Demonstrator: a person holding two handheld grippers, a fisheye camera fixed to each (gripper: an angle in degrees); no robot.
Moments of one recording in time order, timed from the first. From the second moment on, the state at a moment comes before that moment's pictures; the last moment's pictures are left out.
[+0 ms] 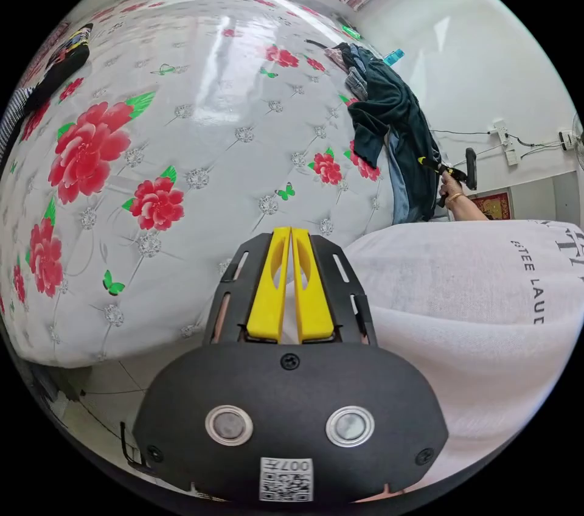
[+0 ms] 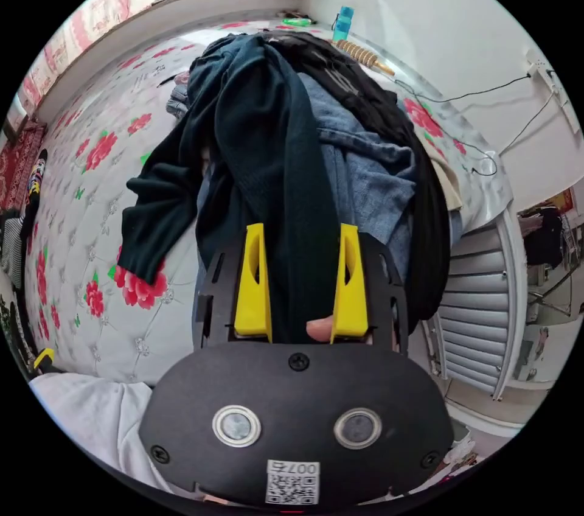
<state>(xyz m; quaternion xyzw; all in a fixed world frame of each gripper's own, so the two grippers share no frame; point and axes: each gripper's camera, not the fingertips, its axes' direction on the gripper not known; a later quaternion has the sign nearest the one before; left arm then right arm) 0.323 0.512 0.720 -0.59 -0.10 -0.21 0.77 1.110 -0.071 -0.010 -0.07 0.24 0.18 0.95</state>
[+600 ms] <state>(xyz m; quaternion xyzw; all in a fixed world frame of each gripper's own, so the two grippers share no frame) 0.319 0.490 0.705 -0.54 -0.15 -0.23 0.80 0.831 -0.085 -0.038 0.01 -0.20 -0.28 0.94</state>
